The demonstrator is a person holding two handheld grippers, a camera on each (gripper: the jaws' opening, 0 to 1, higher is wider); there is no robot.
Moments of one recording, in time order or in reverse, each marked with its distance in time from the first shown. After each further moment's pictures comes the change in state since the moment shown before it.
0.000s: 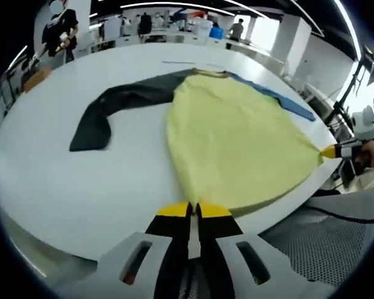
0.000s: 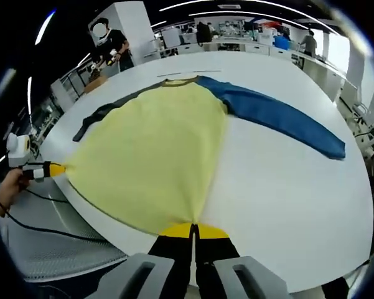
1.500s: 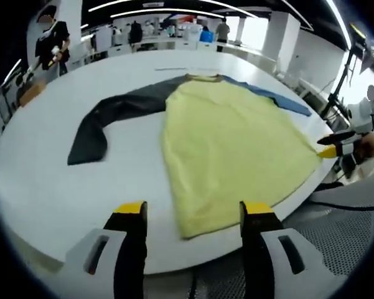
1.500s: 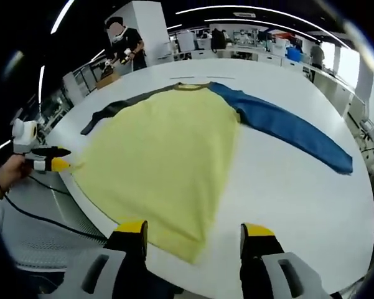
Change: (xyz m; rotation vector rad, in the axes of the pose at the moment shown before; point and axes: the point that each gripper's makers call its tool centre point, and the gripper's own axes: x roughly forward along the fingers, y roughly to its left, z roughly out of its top) left arm -0.003 -0.002 0.018 0.083 -0.092 -0.025; right arm -0.001 0.010 0.017 -0.060 -0.097 0.057
